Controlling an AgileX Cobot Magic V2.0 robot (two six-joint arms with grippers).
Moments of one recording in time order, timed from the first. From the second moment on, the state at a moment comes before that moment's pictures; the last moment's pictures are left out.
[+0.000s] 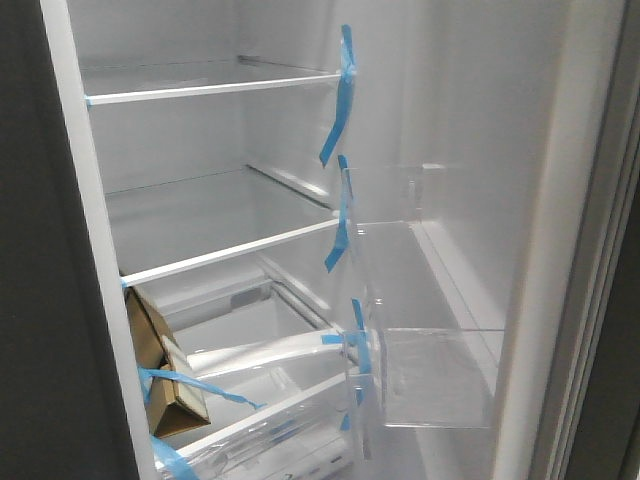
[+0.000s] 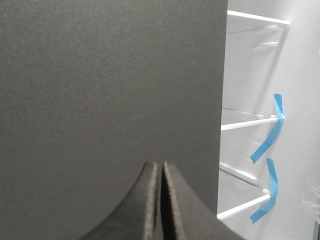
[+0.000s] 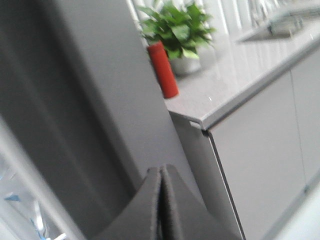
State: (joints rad) left arm 0.01 -0.01 0.00 -0.03 -0.13 -0.02; right arm -0.02 0.39 -0.85 0.02 0.61 0.32
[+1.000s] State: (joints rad) left arm 0.01 -0.01 0.00 -0.03 -0.13 -0.02; right arm -0.08 0.92 -1.08 0.05 0.47 0.70
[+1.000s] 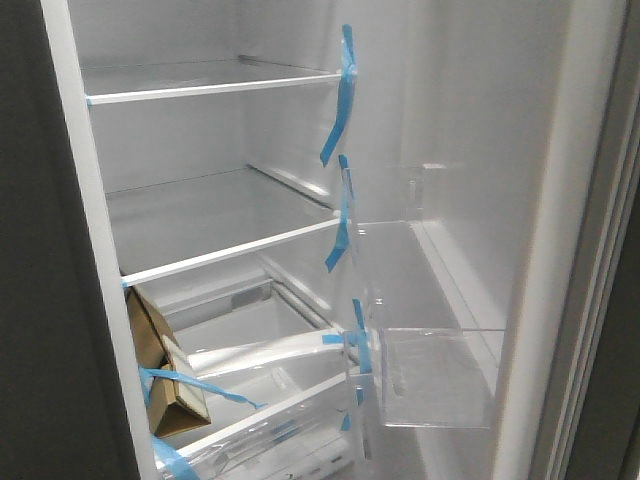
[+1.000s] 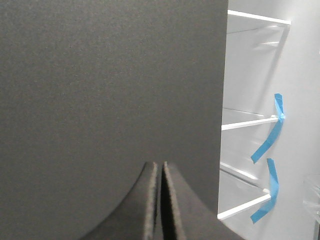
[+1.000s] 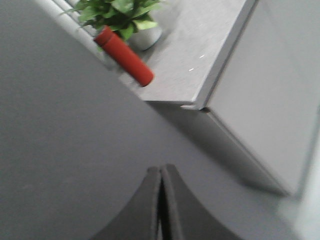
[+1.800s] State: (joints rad) left arm 0.01 -0.01 0.00 -0.03 -0.13 -0.02; right arm 0.07 1.01 -1.08 0.45 0.36 0.37
